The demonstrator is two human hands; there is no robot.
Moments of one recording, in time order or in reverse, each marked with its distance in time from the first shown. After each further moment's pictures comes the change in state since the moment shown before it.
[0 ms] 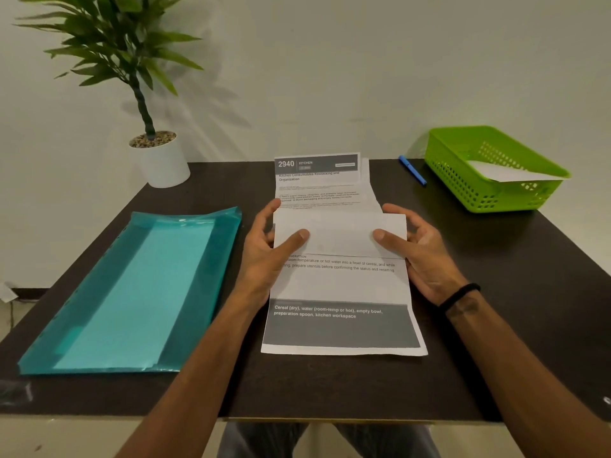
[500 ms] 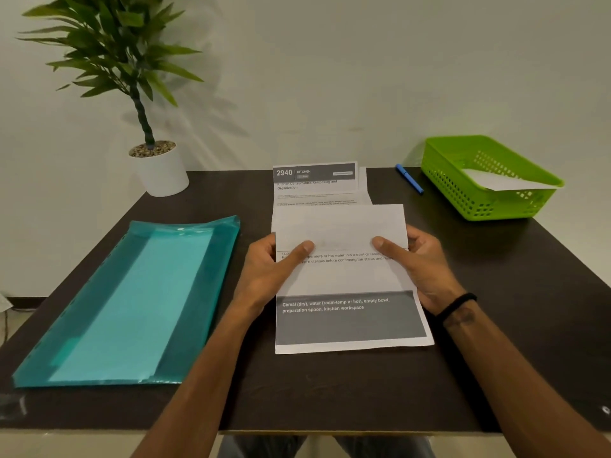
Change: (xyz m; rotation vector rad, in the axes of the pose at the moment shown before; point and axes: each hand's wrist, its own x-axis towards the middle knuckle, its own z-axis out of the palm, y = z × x) left_hand -0.004 0.002 -0.001 0.228 -0.064 -0.013; right_hand -0.002 0.001 0.001 -0.039 0.056 0.000
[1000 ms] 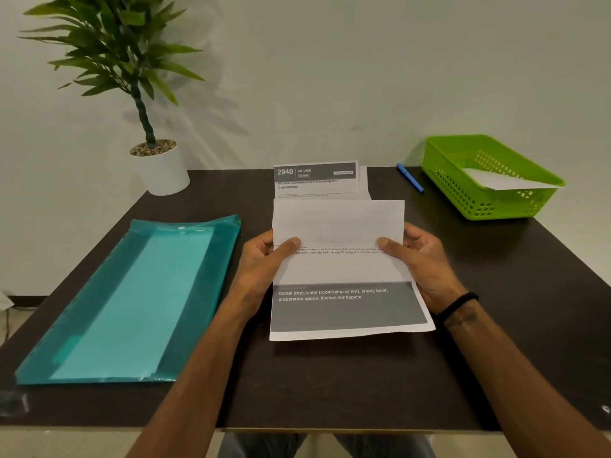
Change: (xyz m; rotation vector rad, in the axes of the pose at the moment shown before) left_hand 0.004 0.000 -0.005 -0.201 -0.007 -0.068; right_hand 0.001 0.000 0.000 0.014 0.022 -0.006
